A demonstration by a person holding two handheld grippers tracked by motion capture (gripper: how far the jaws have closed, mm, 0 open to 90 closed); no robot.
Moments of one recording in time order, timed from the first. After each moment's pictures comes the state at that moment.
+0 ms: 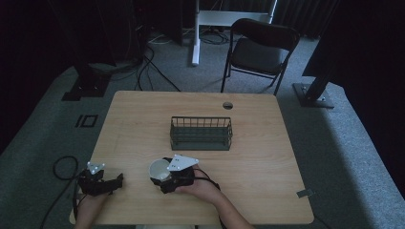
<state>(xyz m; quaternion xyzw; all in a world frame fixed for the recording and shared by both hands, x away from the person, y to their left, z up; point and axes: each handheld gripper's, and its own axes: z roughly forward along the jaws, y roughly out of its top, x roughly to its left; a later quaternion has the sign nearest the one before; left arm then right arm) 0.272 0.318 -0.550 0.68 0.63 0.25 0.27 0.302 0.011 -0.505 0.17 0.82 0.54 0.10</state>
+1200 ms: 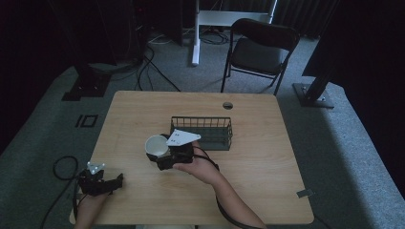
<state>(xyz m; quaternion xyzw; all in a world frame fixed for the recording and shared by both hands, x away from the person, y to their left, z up) 0.272 0.318 -0.550 0.68 0.63 0.25 0.27 0.337 0.015 -0.435 0.18 0.79 0.57 0.12</state>
